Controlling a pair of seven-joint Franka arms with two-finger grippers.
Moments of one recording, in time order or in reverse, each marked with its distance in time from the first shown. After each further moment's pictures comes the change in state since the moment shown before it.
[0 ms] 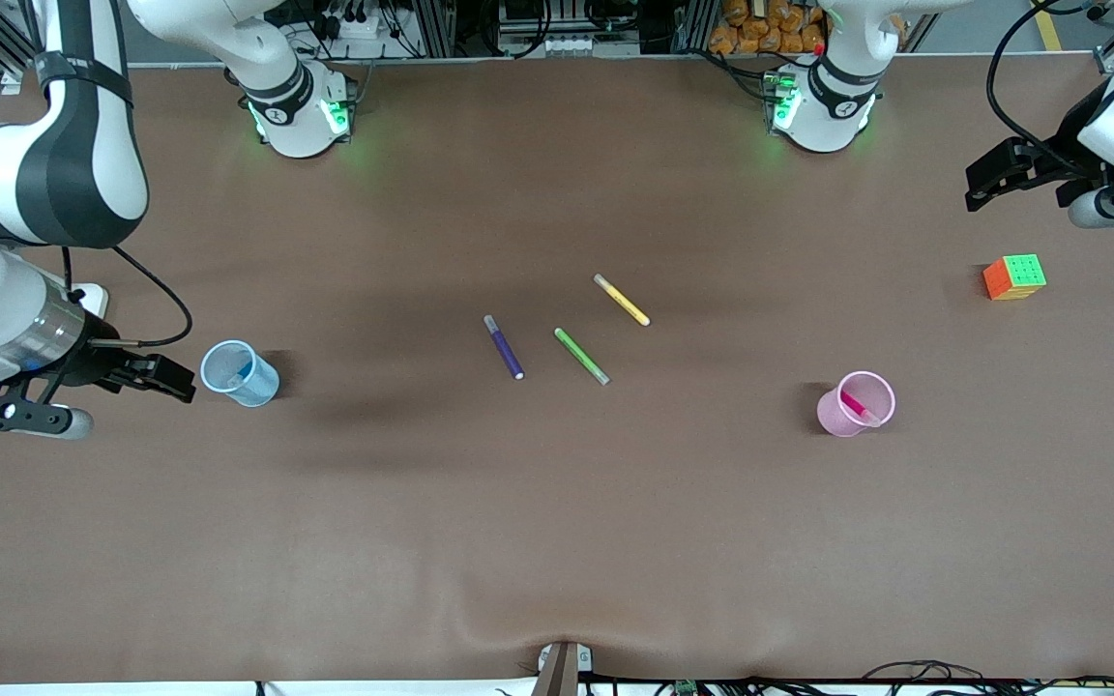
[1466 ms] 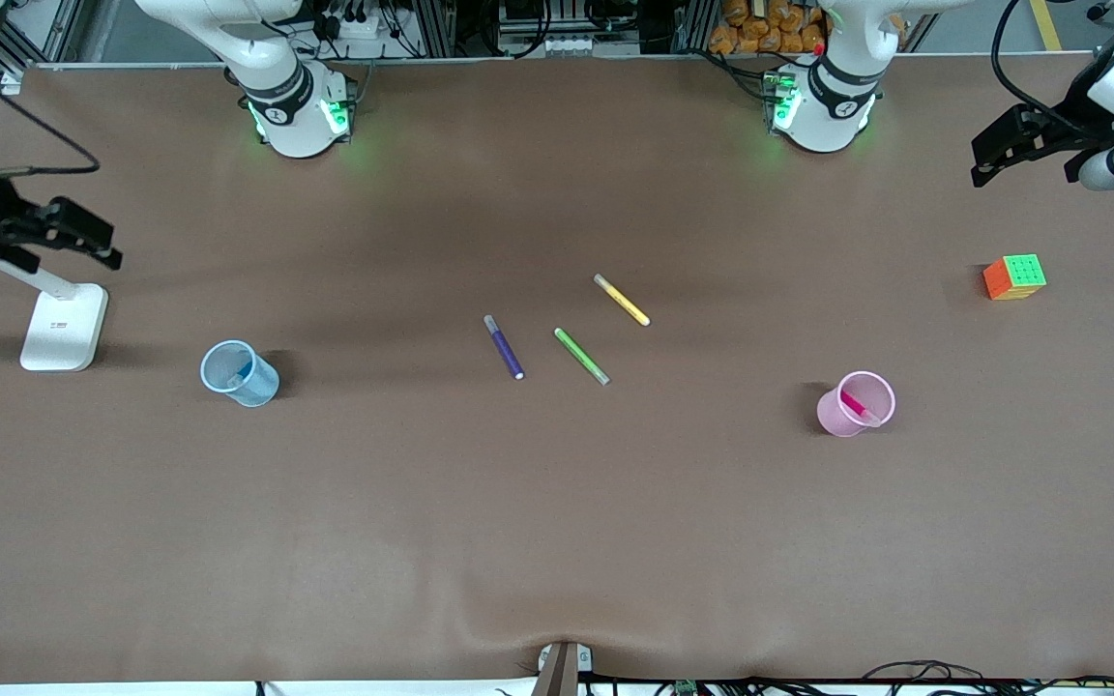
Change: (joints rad) left arm -0.002 -0.062 -0.002 -0.026 0.000 -0.008 0.000; right arm -0.390 -0.365 0.387 -0.179 -0.114 -0.219 -0.135
